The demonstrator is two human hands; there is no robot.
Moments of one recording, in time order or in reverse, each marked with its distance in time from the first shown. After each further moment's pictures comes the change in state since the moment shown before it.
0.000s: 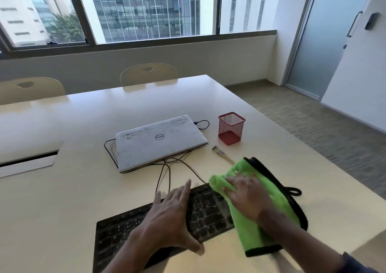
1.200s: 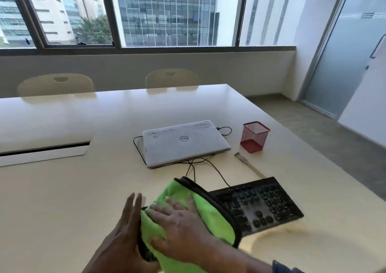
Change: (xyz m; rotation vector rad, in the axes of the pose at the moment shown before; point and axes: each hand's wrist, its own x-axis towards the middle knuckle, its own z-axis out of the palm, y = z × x) left_hand -0.115 -0.121 0.043 -0.332 0.551 -0.035; right_hand -0.028 -0.187 0.078 -0.066 -0.230 -0.549
